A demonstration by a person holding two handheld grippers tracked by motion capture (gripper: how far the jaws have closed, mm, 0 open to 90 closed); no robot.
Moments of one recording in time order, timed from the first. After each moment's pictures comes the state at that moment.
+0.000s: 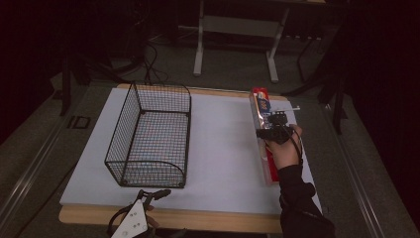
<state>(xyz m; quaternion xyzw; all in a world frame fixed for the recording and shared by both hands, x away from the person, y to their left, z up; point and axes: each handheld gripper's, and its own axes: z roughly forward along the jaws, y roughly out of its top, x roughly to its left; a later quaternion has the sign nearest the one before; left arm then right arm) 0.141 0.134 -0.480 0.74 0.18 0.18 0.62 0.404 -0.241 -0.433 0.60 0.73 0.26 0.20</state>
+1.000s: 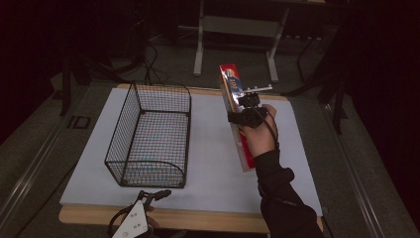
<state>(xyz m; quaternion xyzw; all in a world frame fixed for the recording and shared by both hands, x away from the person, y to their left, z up) 0.140 0.133 -0.481 0.74 0.18 0.18 0.62 0.400 -0.144 -0.369 0.53 0.76 0.31 0.22</state>
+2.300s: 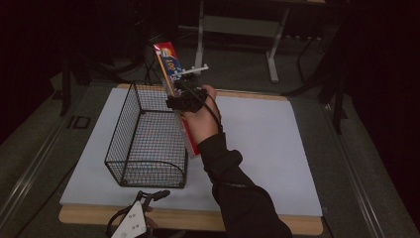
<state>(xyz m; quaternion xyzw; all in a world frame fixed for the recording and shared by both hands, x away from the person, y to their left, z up) 0.139 0.136 -0.480 0.74 0.18 0.18 0.62 0.399 0.005 -0.331 0.44 0.79 0.38 0.19</state>
